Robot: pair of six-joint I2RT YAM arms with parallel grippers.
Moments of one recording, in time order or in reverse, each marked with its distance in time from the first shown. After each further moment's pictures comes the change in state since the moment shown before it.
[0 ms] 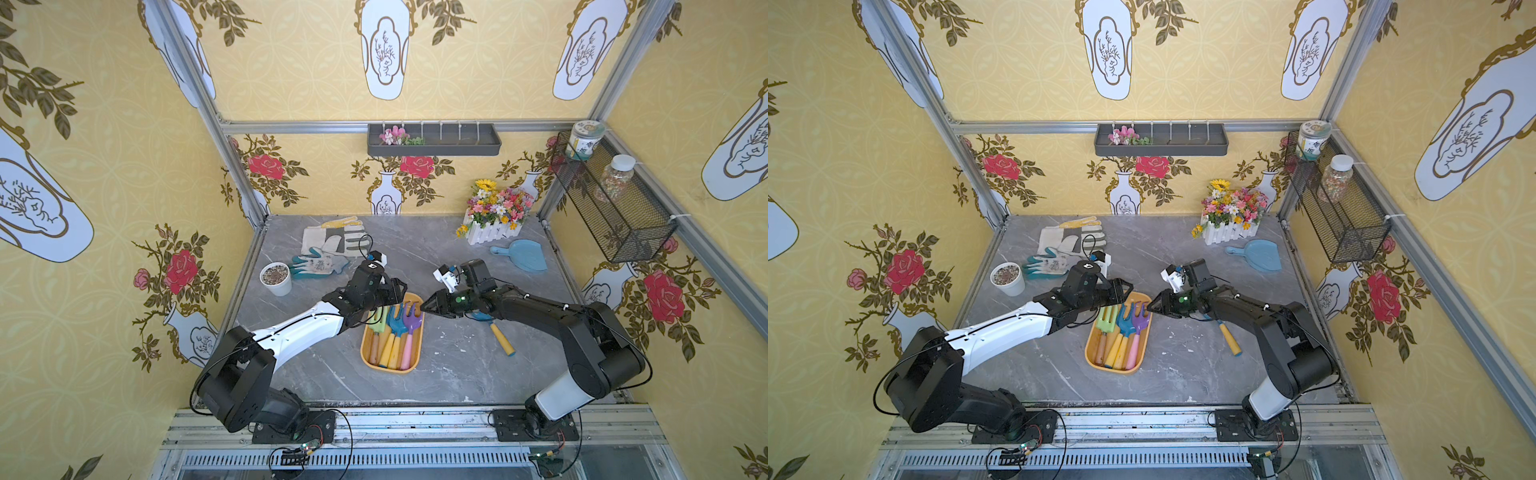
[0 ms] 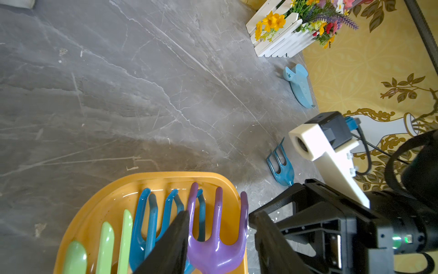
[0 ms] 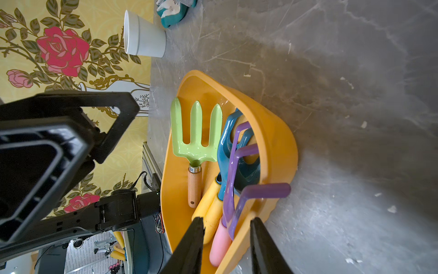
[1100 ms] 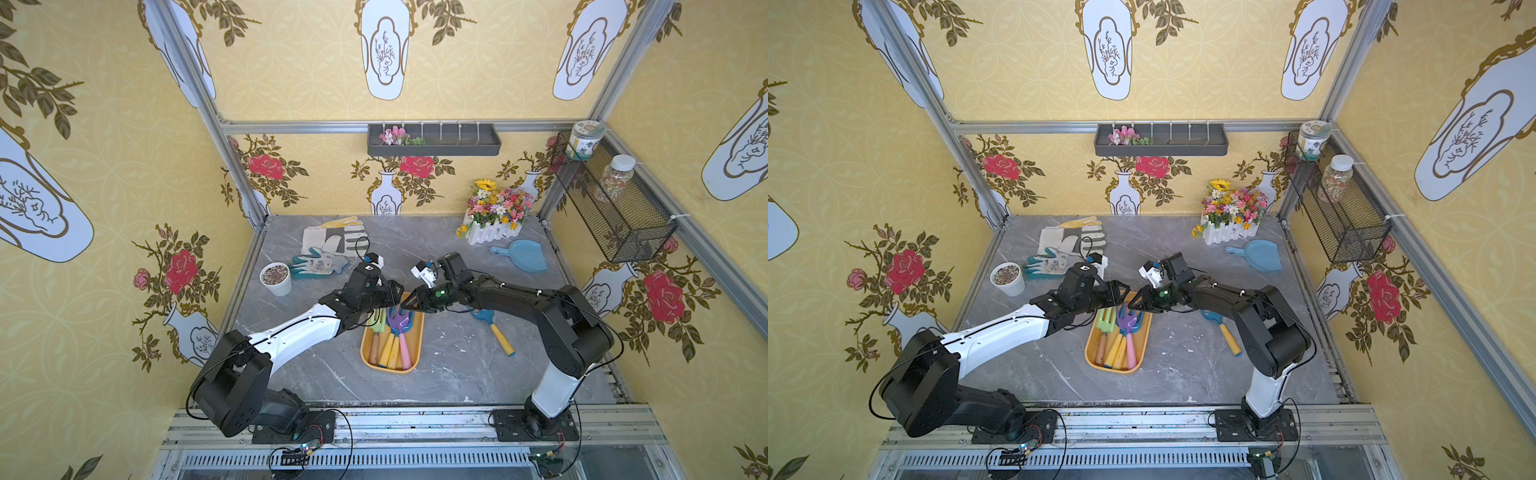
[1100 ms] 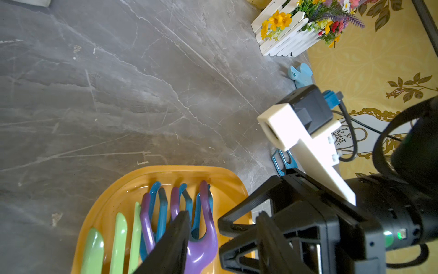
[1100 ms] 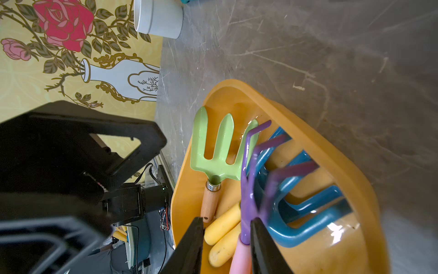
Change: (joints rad) left arm 0.013 -0.029 -0.039 -0.003 -0.001 0.007; right arm 0.115 0.174 0.202 -0.024 -0.029 -0.023
